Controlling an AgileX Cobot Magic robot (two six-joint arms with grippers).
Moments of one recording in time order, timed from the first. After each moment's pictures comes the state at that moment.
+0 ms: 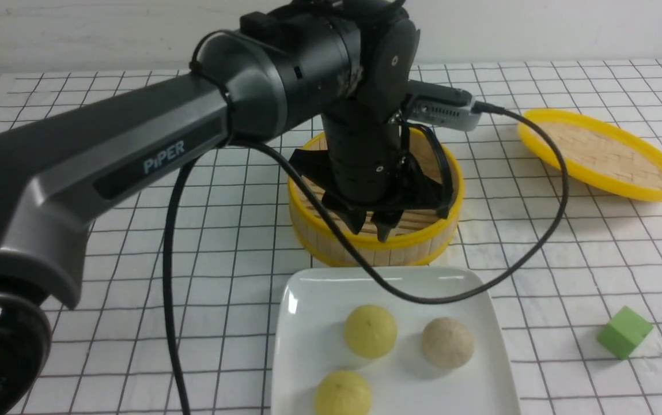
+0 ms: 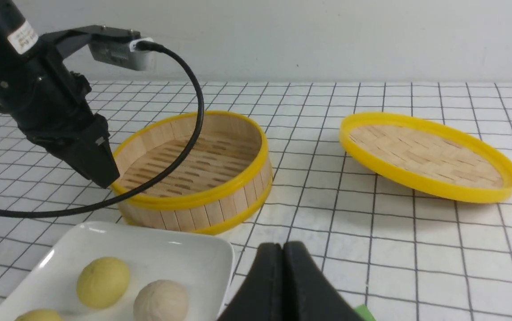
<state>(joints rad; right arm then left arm) 0.35 0.08 -0.40 -0.02 0.56 0.18 -0.76 1.98 -1.82 0.08 1.17 -0.32</state>
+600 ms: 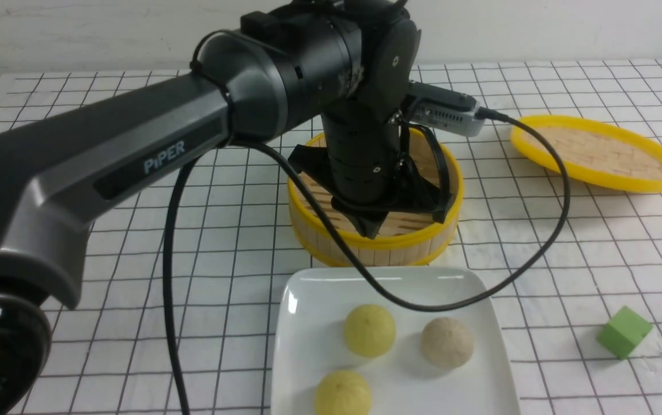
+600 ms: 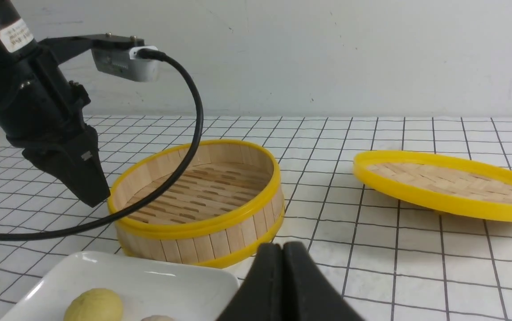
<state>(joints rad) 0.35 0.08 -0.22 -0.02 0.28 0.18 -0.76 1.98 -1.82 0.08 1.17 -0.26</state>
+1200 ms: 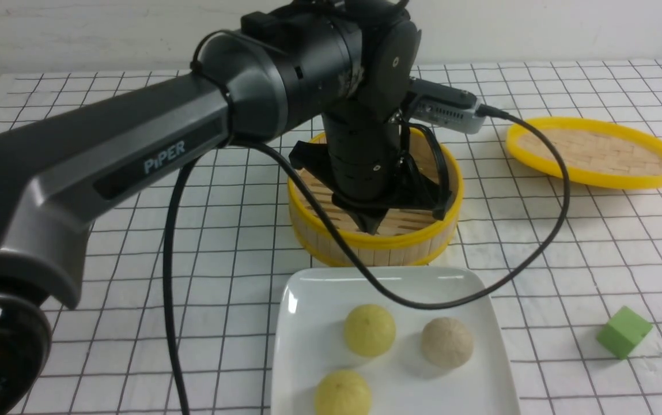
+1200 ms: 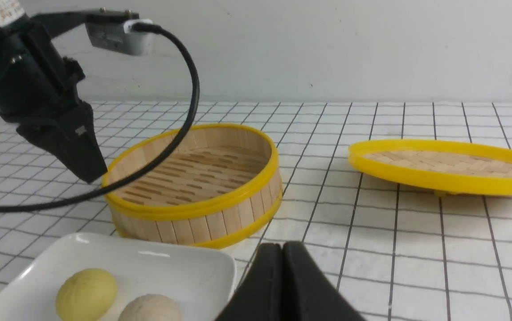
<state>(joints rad) 0.35 0.07 -0.16 -0.02 0.27 0.18 -0.76 1.98 -1.82 0.10 1.15 -0.26</state>
